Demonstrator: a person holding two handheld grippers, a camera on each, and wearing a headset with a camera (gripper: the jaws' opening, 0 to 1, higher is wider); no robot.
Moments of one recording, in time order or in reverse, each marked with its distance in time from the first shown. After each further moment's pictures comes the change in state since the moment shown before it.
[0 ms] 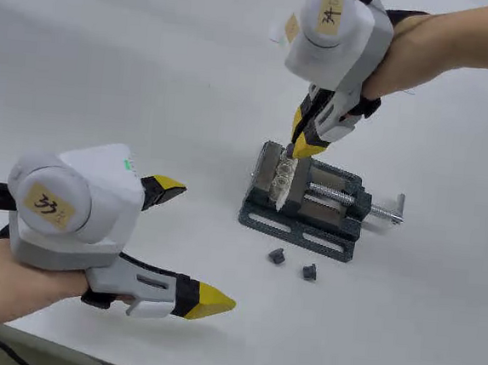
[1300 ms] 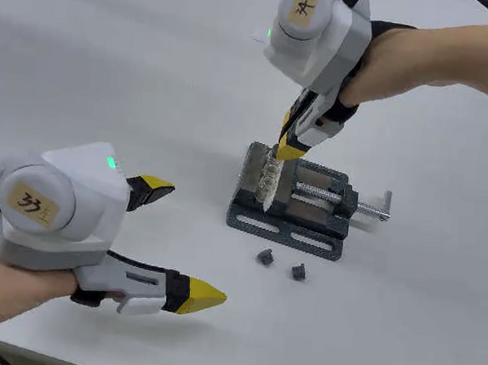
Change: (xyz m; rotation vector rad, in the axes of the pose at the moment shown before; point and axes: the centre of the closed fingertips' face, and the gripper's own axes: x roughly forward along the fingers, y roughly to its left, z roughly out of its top) left arm 0.004 0.010 0.006 -0.009 -0.001 0.004; right arm -0.001 -0.009 -0.001 0.232 -0.049 -0.051
